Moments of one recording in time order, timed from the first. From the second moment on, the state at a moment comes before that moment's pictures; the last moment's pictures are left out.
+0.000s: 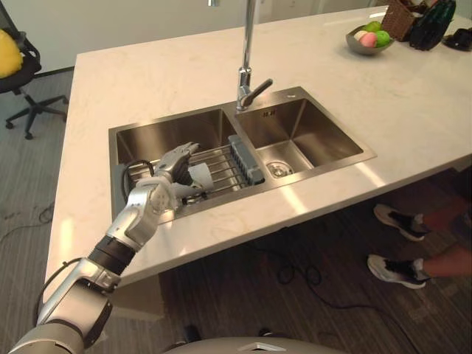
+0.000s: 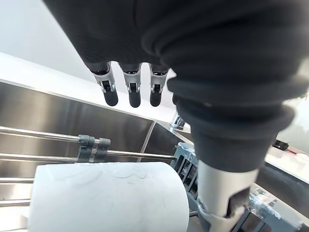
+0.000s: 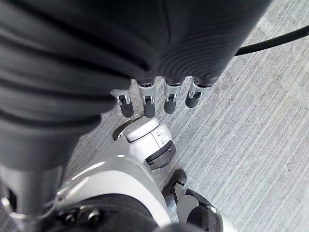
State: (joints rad) left arm -0.57 0.47 -0.43 0.22 0.58 0.25 -0.17; right arm 0.24 -0.09 -0.54 1.08 -0.01 0.28 0.33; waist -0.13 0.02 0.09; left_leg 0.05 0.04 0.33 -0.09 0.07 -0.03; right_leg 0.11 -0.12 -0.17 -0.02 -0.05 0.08
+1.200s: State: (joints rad) left arm -0.58 0.46 -0.39 0.45 0.66 0.30 -0.32; right arm 0.23 -0.12 -0.39 1.07 -0.02 0.31 0.31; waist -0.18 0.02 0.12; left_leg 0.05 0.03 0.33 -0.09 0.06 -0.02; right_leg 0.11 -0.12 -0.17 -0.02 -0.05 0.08
